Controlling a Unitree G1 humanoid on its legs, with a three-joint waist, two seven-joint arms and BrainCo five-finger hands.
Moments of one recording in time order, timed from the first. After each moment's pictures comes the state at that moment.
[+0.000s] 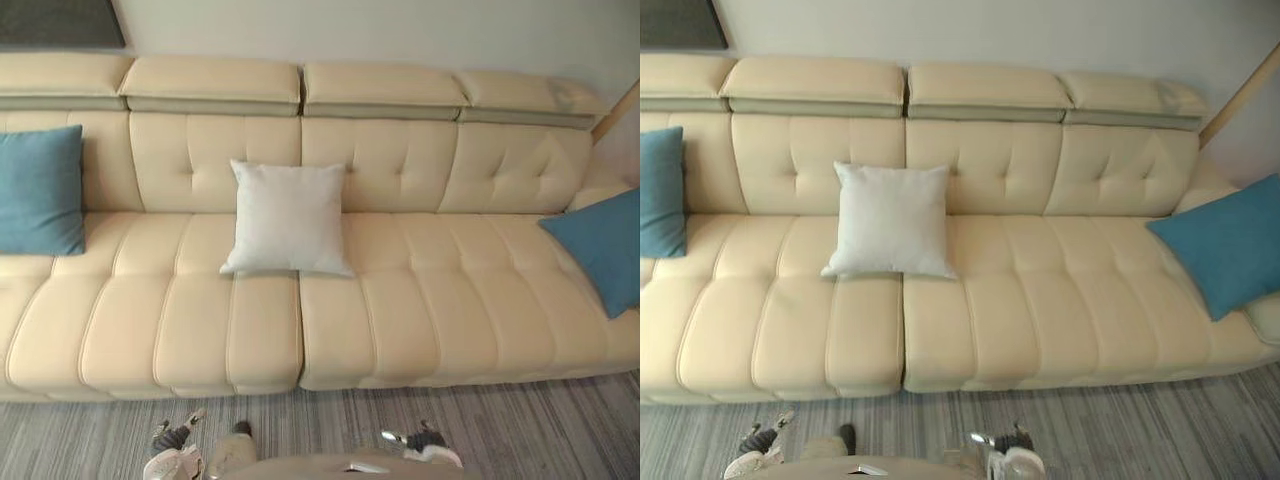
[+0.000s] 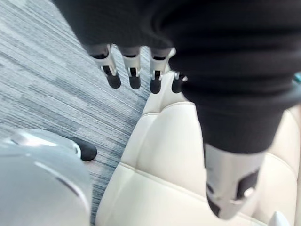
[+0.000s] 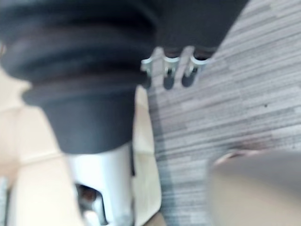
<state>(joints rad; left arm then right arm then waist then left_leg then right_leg) 0.10 0.00 0.37 0.92 -0.13 -0.02 0.17 0.03 -0.02 -0.27 0.91 -0.12 0.02 -0.16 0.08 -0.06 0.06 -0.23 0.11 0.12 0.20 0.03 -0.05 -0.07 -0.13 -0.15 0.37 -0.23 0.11</state>
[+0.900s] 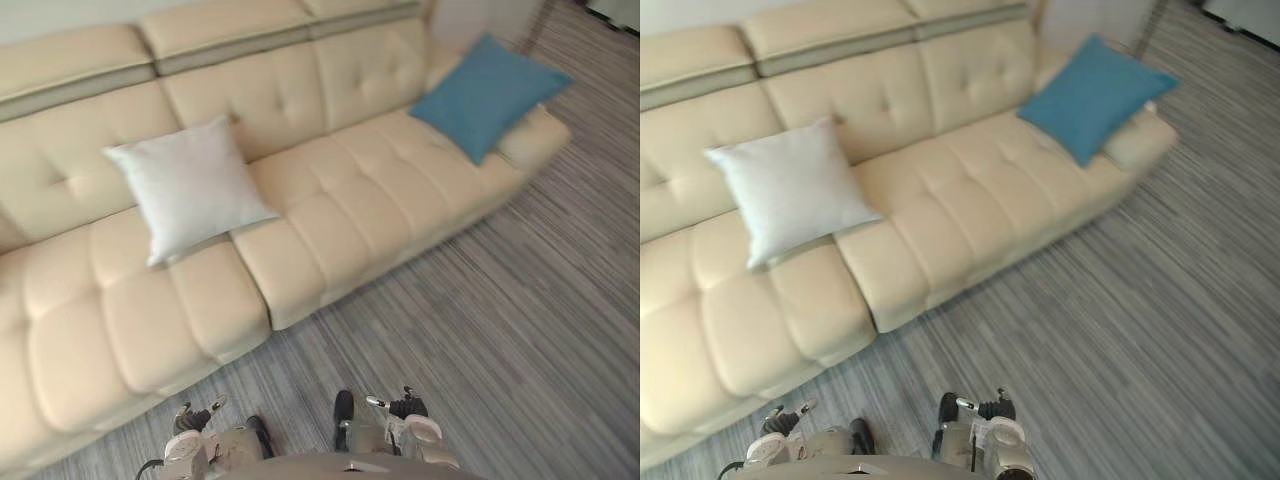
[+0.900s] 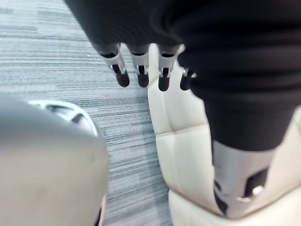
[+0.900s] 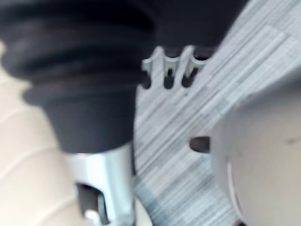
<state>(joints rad) 0.07 0.00 0.31 0.96 -0.03 0.00 0.20 0.02 0.03 -0.26 0.89 -0.05 0.03 -0.20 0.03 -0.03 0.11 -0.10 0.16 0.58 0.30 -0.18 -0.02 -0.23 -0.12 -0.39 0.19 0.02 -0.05</state>
